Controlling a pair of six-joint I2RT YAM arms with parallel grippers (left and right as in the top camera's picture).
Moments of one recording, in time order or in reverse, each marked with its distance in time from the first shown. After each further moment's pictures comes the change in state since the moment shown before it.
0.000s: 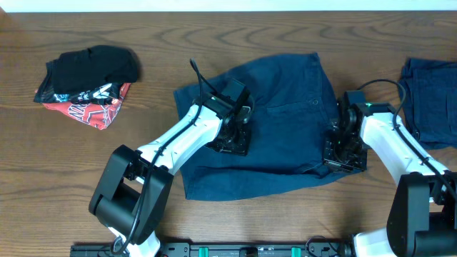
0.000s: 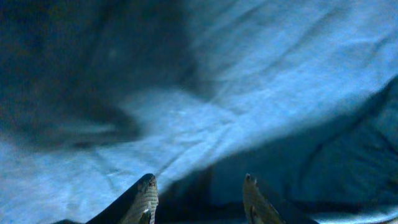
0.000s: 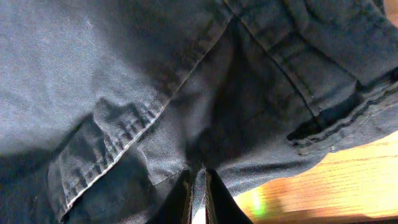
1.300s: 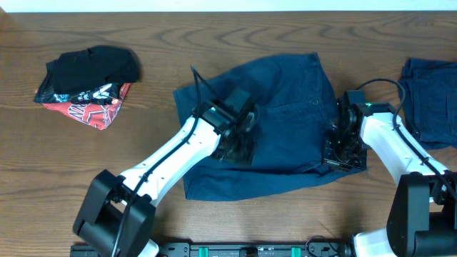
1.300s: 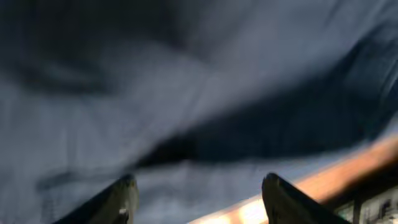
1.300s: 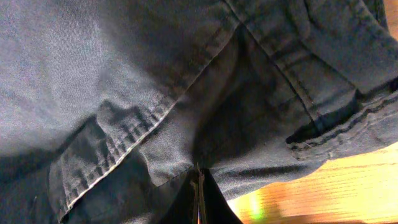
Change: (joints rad) left arm -0.074 -0.134 -0.025 -0.034 -0.046 -0.006; right arm 0.000 0.000 0.000 0.012 -0.001 -0.023
